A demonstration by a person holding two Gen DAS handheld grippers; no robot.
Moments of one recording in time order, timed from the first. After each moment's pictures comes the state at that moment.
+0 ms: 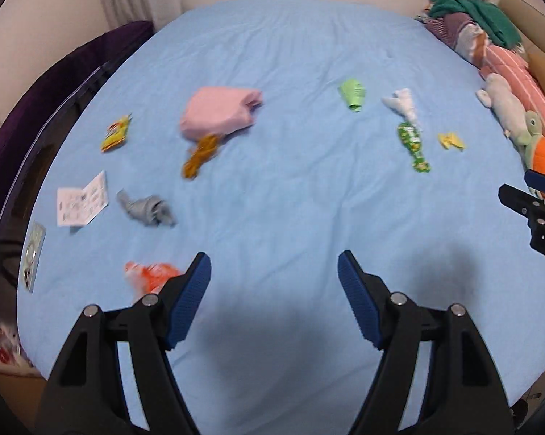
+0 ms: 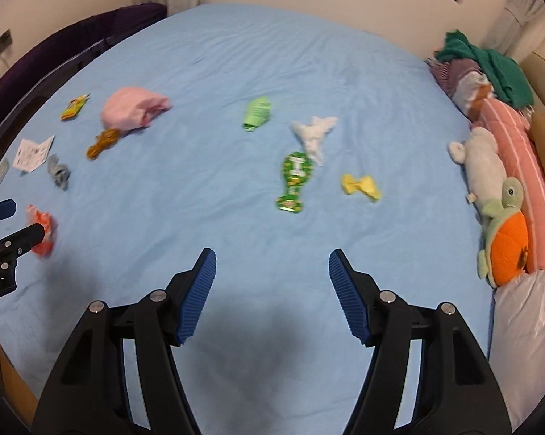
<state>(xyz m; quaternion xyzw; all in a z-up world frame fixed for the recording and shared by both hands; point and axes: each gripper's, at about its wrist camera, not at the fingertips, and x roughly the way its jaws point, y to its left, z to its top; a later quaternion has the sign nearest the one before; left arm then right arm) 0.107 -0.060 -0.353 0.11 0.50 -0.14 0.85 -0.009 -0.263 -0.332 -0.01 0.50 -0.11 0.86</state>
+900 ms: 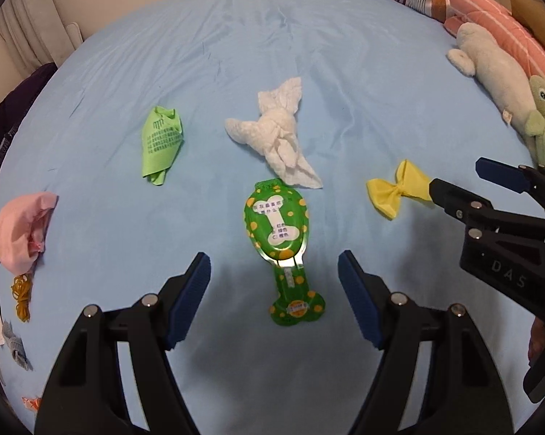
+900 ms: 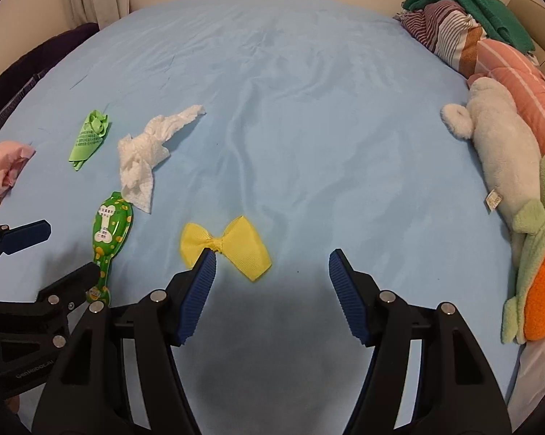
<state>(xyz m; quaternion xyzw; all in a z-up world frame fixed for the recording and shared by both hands) 0.221 -0.318 -0.472 0.17 0.52 -0.21 0.81 0.089 -0.462 -0.448 0.06 0.50 -0.13 0.85</state>
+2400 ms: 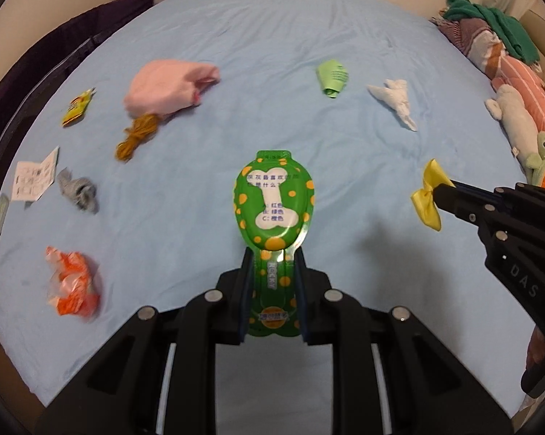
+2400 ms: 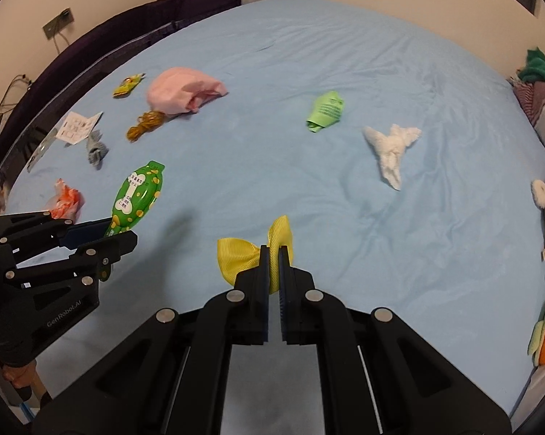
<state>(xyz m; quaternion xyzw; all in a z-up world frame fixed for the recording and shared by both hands) 0.116 -0.097 -0.409 0.04 0.54 -0.10 0.84 0.036 -0.251 -0.382 -0.01 0.51 0.08 0.86</state>
